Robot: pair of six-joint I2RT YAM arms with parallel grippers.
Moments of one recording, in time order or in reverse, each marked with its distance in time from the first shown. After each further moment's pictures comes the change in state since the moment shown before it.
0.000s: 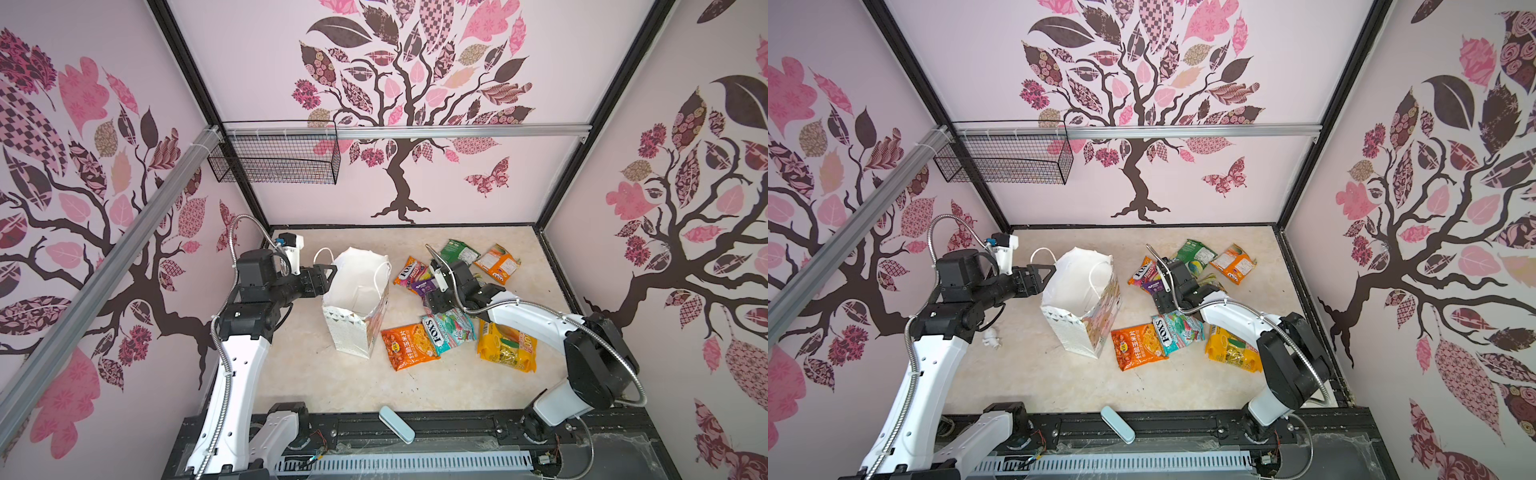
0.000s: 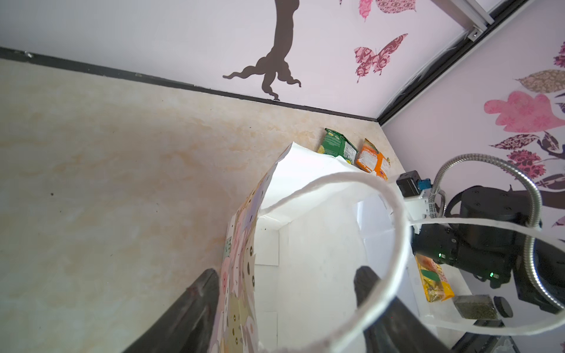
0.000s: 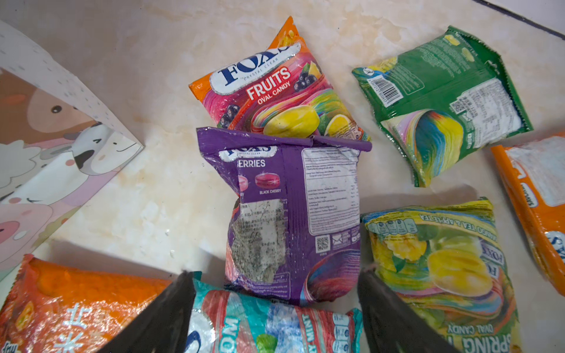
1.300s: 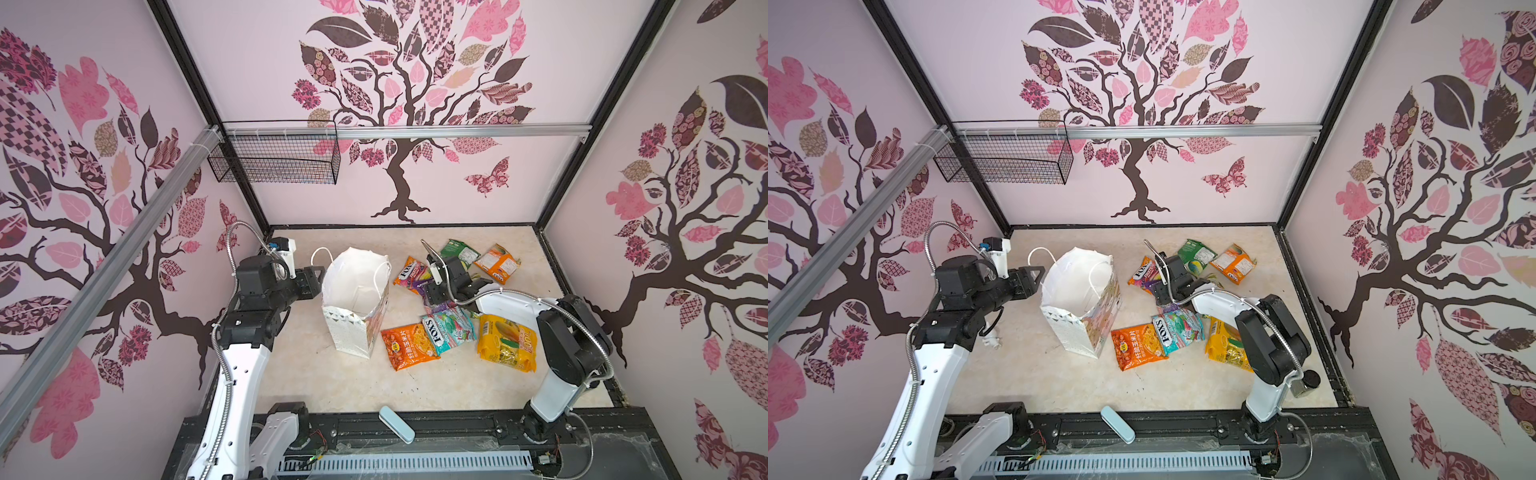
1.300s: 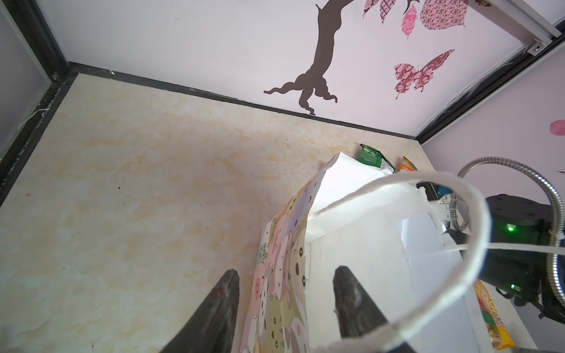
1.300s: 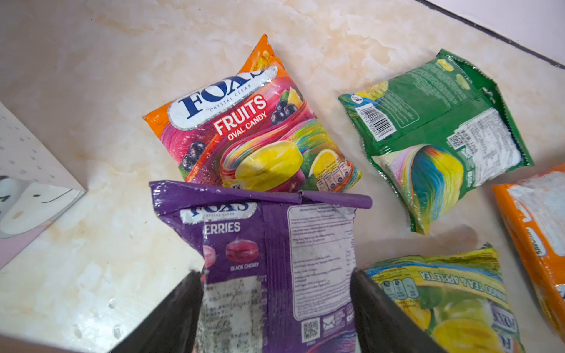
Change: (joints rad) left arm 0.000 -0.053 -0.056 0.035 -0.160 -0.022; right arm -0.040 0.155 0.071 0.109 0.029 -0.051
